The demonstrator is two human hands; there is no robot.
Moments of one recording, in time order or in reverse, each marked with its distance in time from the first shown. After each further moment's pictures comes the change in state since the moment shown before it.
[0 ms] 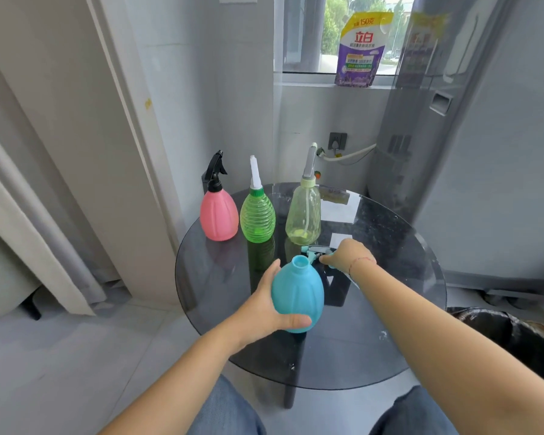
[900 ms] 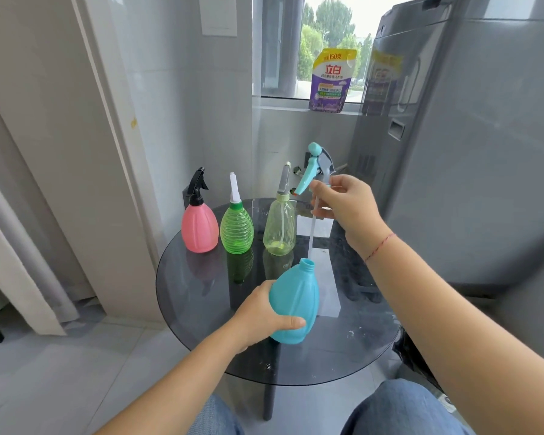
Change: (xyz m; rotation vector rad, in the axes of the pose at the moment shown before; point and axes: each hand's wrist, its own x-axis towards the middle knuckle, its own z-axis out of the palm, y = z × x) left_hand 0.004 0.017 0.029 0.072 0.041 0.016; right_hand -0.111 -0.036 -0.124 0.956 0.260 -0.387
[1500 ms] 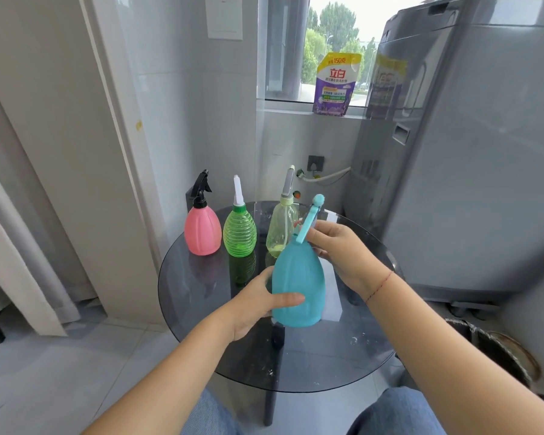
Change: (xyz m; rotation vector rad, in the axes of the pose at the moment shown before) left_hand 0.003 0.026 -0.021 -0.523 -0.168 -0.007; right_hand -0.016 0.055 0.005 0.135 -0.385 0.130
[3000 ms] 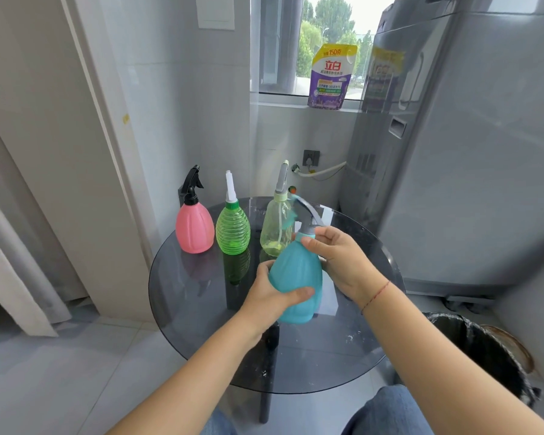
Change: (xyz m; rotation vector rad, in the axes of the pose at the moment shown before) left_hand 0.014 -0.011 0.030 0.091 0.305 0.113; right_hand -0.001 0.026 -0.007 0.262 0.064 0.036
